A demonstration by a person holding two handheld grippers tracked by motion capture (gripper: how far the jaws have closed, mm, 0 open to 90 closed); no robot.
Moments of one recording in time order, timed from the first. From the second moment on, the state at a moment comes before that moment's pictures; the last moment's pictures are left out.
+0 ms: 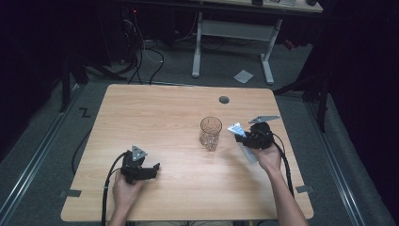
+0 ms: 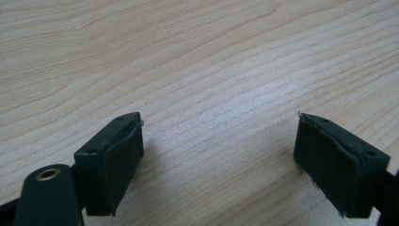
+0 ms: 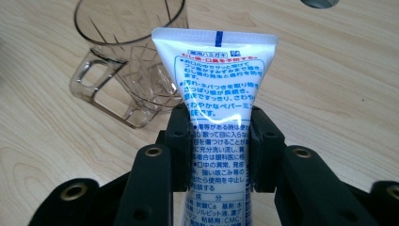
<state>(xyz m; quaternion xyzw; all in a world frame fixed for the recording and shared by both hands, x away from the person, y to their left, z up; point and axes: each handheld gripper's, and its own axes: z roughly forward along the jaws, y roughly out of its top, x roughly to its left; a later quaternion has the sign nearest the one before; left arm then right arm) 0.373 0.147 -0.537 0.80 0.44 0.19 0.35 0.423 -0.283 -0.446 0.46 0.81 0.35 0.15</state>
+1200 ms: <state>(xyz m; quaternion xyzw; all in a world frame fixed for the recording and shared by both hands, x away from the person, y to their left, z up) 0.373 0.148 -0.537 0.80 0.44 0.19 0.35 0.396 -0.268 -0.389 0.40 0.78 0.45 0.15</state>
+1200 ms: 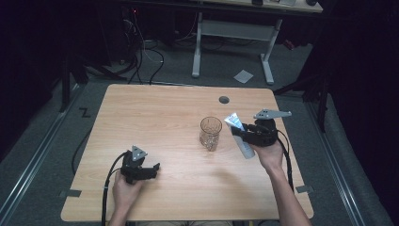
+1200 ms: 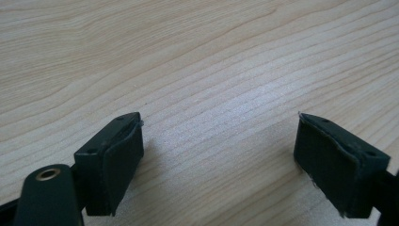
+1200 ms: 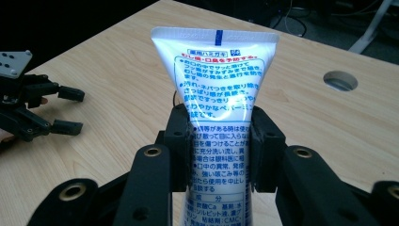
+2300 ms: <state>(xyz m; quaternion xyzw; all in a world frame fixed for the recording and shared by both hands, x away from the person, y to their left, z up) 0.373 0.147 -0.537 0.80 0.44 0.19 0.35 0.430 -0.216 -0.380 0.39 0.79 0.46 0.15</state>
